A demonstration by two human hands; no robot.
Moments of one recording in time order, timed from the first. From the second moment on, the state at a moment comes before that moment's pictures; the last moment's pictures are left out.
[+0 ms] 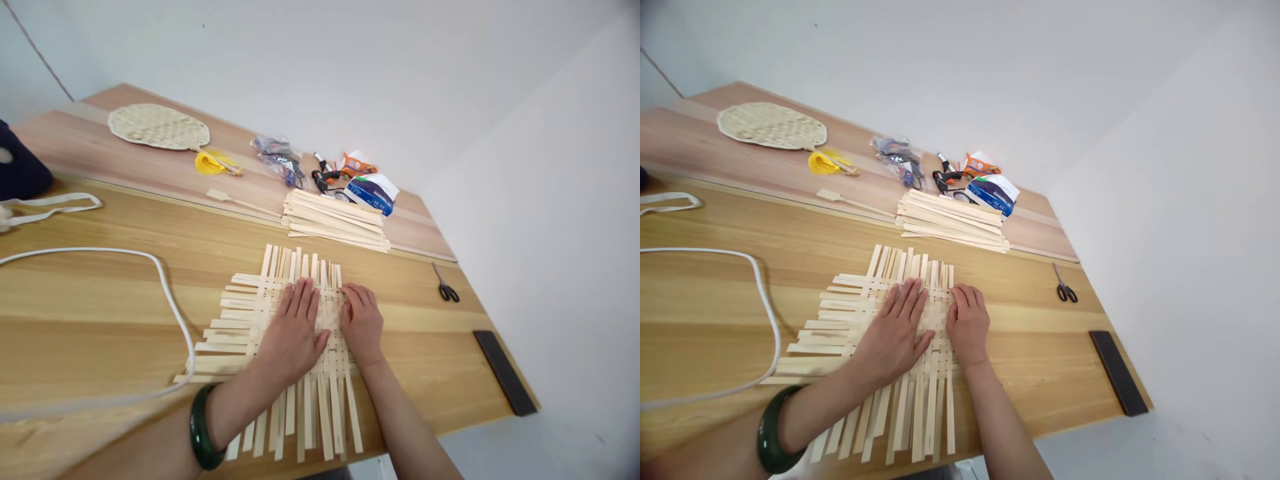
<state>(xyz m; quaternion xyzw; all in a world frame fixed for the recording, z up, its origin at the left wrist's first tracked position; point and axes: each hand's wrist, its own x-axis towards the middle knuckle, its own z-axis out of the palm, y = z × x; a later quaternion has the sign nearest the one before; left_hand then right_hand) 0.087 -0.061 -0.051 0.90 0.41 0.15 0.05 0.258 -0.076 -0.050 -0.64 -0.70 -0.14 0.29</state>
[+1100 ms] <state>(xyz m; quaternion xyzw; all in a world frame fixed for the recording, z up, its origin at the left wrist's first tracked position) 0.055 -0.035 -0.038 0.87 0.44 0.21 0.04 0.259 -0.071 -0.033 -0.64 -0.70 -0.08 0.31</state>
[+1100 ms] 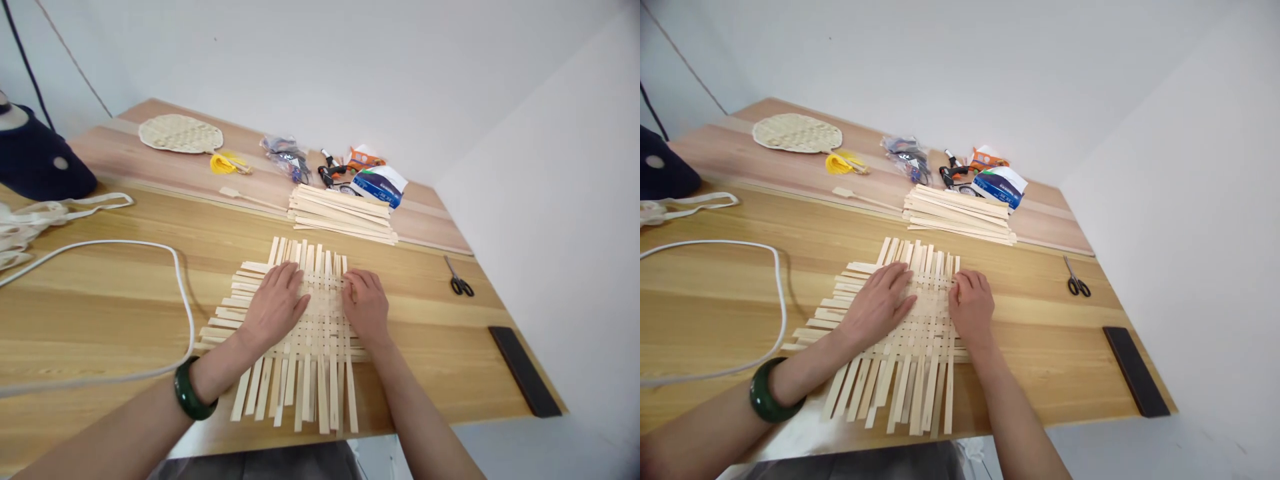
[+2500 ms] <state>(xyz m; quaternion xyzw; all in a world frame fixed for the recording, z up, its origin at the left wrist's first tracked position) 0.102 -0.023 -0.031 0.88 0.43 0.20 0.07 0.244 -0.062 -0.046 -0.68 -0.70 -0.04 0.22</state>
